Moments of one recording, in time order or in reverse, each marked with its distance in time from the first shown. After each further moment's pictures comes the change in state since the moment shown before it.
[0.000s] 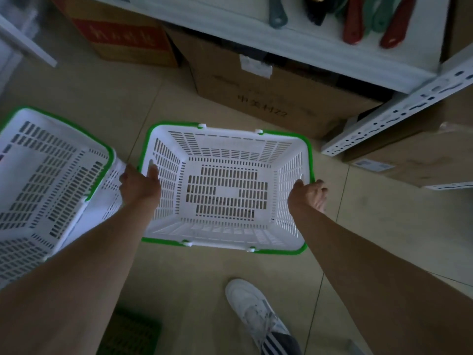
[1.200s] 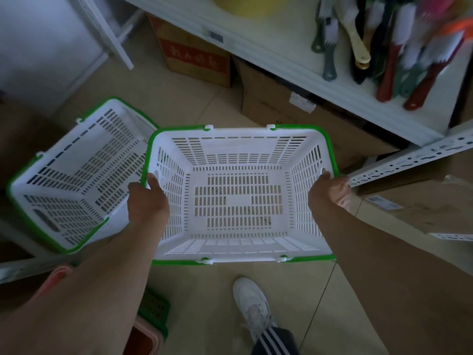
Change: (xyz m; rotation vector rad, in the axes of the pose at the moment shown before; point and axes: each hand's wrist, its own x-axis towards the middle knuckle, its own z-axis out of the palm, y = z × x) left_hand -0.086 -0.052 -0.120 -0.262 0.205 -0.262; right_hand -0.077 -0.067 -0.063 0.046 0.217 -0.194
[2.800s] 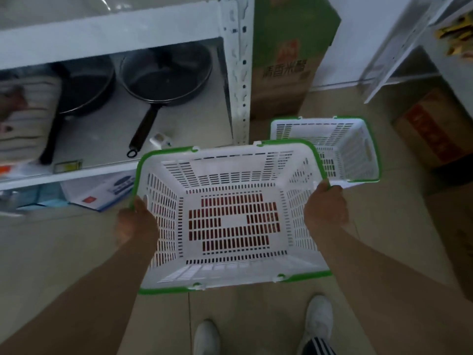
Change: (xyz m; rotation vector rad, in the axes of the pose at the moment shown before) left_hand -0.091 -0.452 -0.360 -0.236 0.433 -0.844; right_hand -0.514 -0.026 -0.038 -0.292 -0.467 -0.991
